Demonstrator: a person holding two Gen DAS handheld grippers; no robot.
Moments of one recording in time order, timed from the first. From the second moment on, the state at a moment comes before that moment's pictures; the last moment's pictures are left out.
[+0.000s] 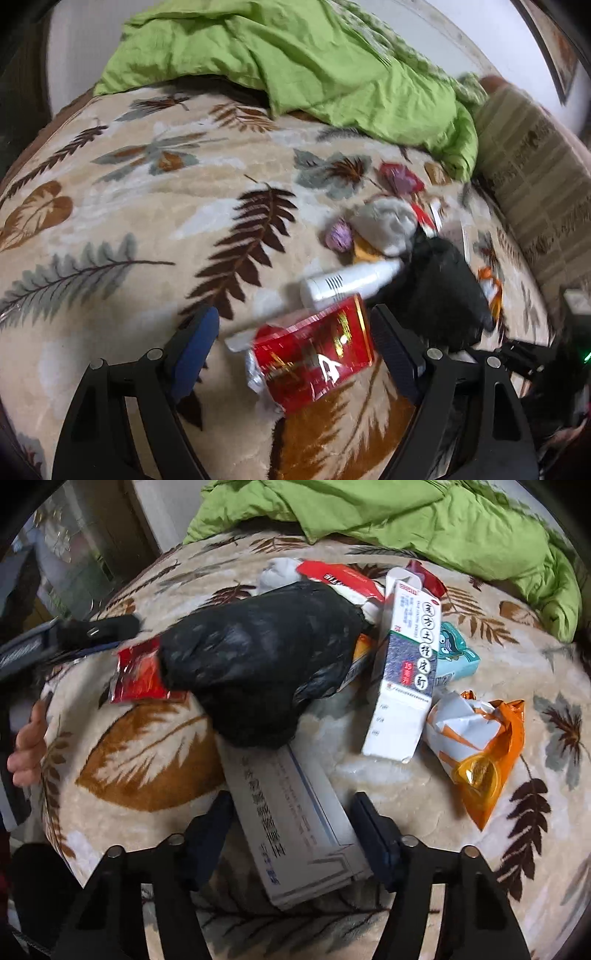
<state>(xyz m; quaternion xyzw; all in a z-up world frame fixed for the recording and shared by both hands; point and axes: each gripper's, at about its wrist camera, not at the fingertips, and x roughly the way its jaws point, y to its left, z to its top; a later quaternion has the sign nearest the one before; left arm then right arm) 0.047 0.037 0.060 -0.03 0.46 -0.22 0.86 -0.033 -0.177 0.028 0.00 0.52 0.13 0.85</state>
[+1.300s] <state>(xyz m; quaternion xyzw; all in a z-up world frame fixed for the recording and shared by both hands) -0.059 0.002 0.066 0.01 0.40 -0.17 0.90 -0.086 -0.199 0.052 0.13 0.43 0.07 0.89</state>
